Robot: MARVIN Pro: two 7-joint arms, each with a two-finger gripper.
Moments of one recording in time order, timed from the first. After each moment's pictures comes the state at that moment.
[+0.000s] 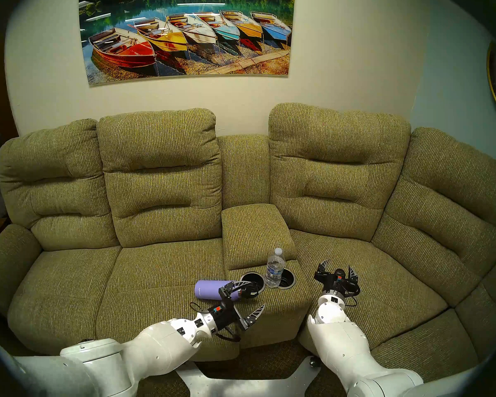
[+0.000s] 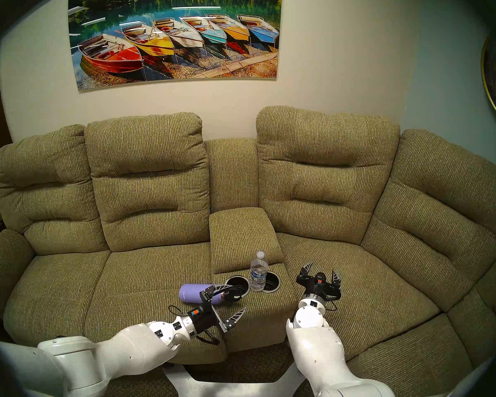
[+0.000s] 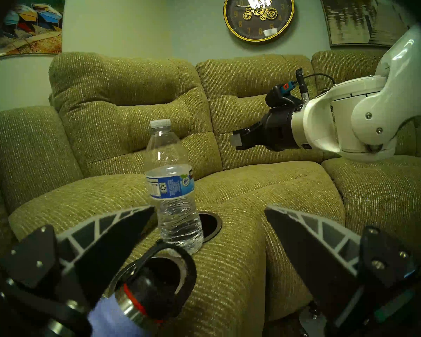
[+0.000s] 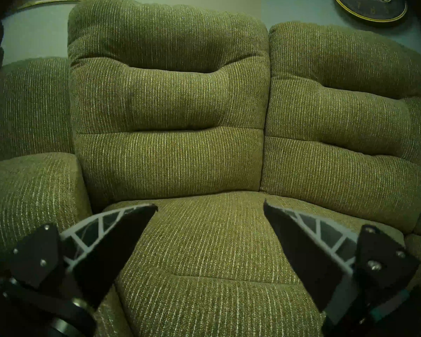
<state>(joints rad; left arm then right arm) 1.20 -1.27 -0.48 -0.60 -0.55 -0.95 -0.38 -1.37 -1.57 1.61 -0.76 -0.02 -0.52 -0.43</state>
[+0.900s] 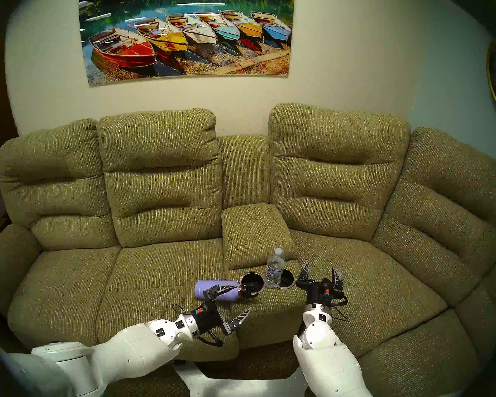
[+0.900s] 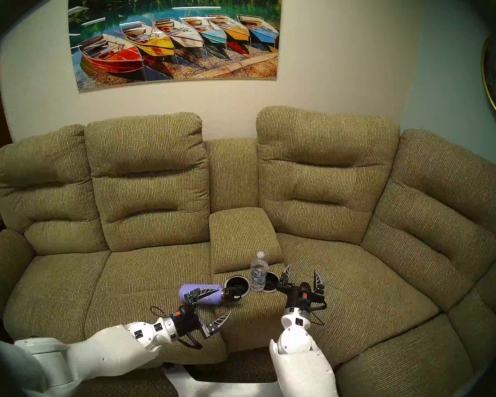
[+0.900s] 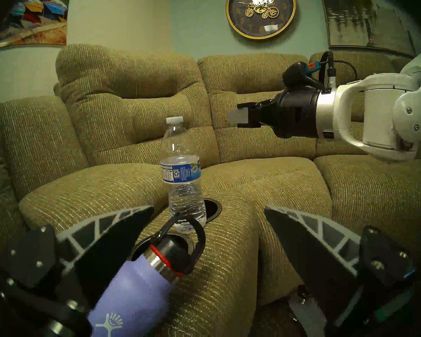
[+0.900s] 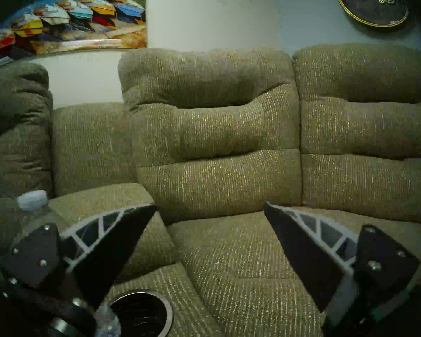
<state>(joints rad) 1.27 -1.10 -0.50 -0.82 -0.60 -0.84 -0.42 -1.65 -1.59 1.43 -1.12 0.03 -0.59 -0.38</state>
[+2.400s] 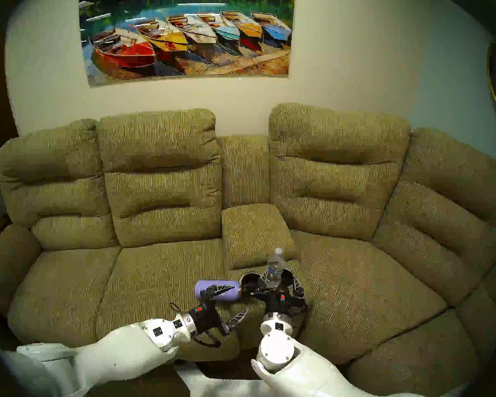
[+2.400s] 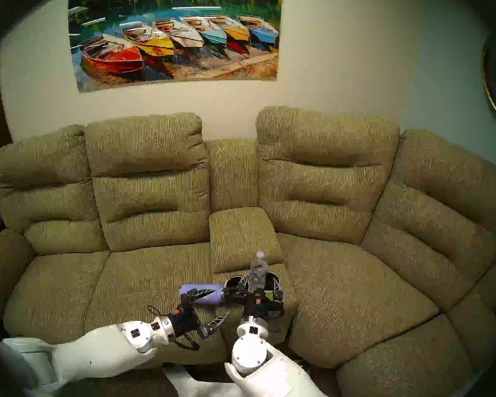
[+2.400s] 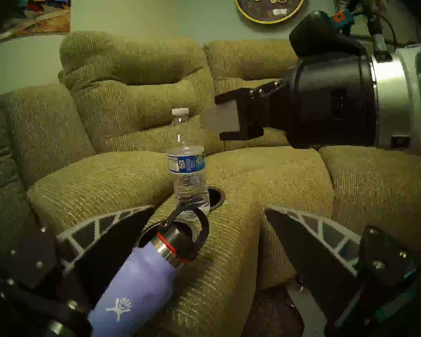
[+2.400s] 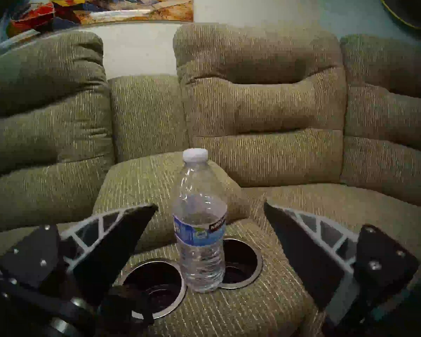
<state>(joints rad) 1.32 -1.00 -0.52 -1.02 -0.53 -0.69 -0.29 -1.54 -1.45 0.82 -1.18 0.24 -0.40 -0.86</state>
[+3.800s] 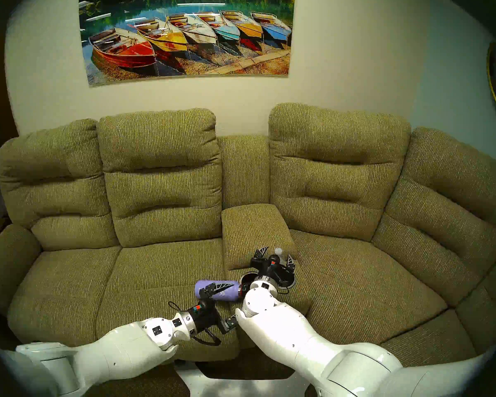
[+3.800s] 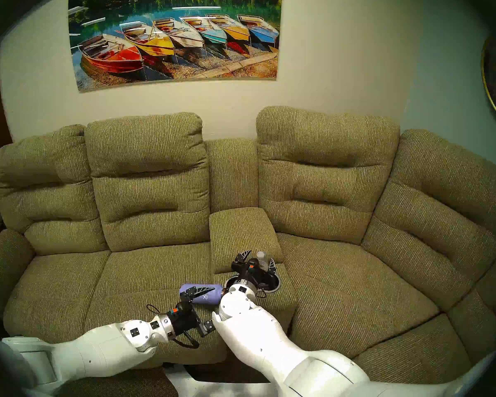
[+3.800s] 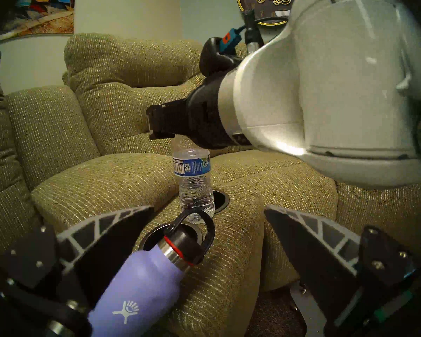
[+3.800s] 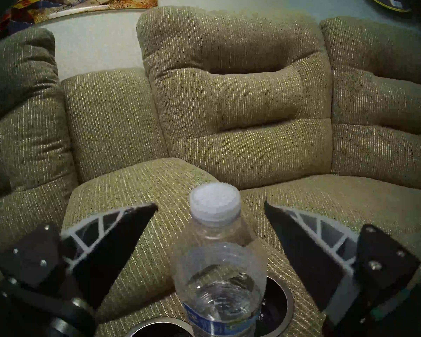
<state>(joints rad) 1.32 -1.00 -0.52 -1.02 -0.55 -0.69 -0.29 -1.15 -1.70 0.89 -0.62 0.39 -0.49 -0.85</state>
